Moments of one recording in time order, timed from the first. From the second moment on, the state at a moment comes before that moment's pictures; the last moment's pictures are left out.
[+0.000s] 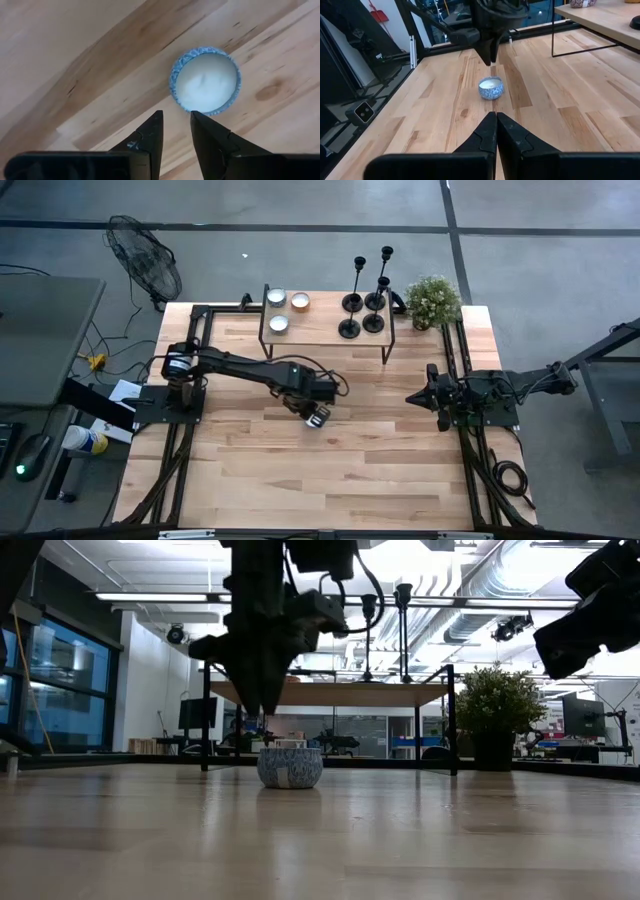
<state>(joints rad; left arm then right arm) -0.07 1.92 1.56 -1.05 0.02 -1.03 0.20 0.05 0.13 -0.29 0.12 0.24</state>
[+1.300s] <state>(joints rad) -0.06 2.01 1.56 -1.00 -0.01 -0.97 0.20 0.05 0.13 -0.29 0.12 0.24</state>
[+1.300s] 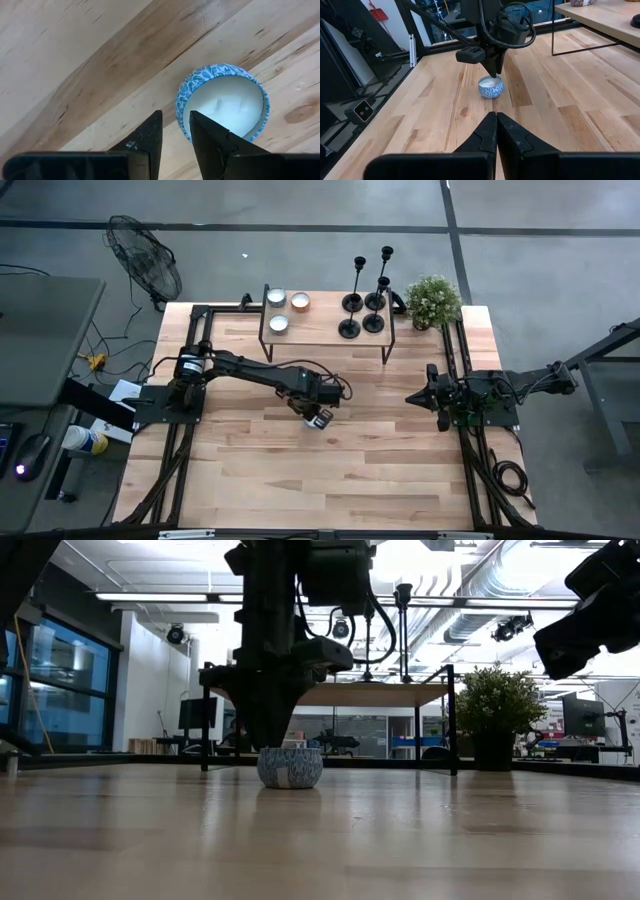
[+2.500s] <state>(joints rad) -0.06 2.04 1.56 -1.01 0.01 -0.96 0.20 0.05 0.13 -0.29 0.12 0.24</state>
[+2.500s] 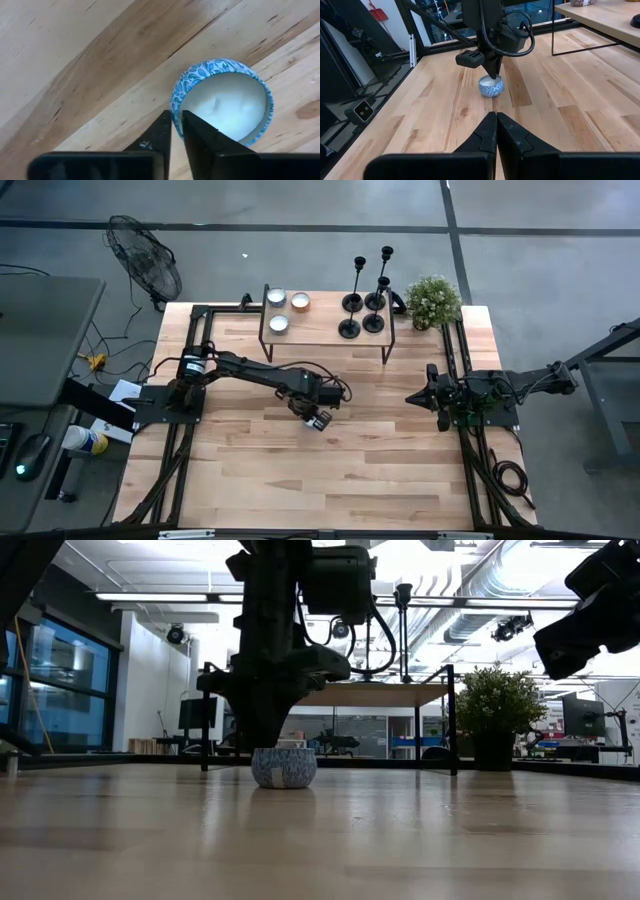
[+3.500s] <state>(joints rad) -0.01 2.04 1.97 -1.45 -0.04 -0.85 0.20 0.05 0.13 -0.29 0.12 0.24</state>
